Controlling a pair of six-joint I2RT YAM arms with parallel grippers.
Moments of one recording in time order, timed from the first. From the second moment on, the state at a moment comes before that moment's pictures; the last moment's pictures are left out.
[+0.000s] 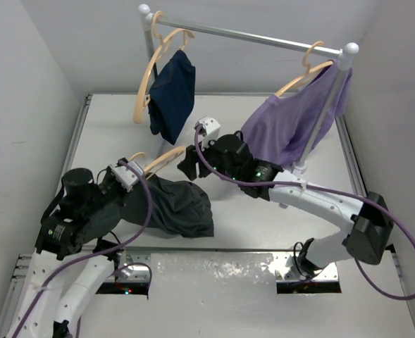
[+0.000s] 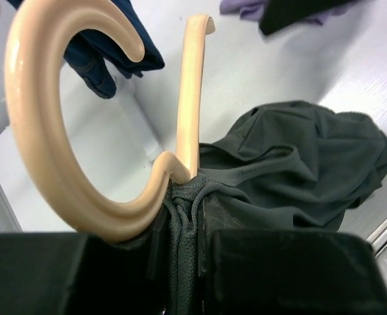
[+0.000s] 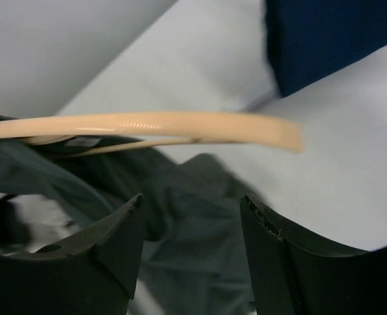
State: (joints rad) left arm -0.26 0.57 0.90 -0.79 0.34 0.50; right arm 0.93 1.41 1.12 -0.02 0.09 0.21
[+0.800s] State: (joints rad) left arm -0.26 0.50 0.87 -0.68 0.31 0.36; right arm 0.89 1.77 1.06 0.27 -0.22 0.95
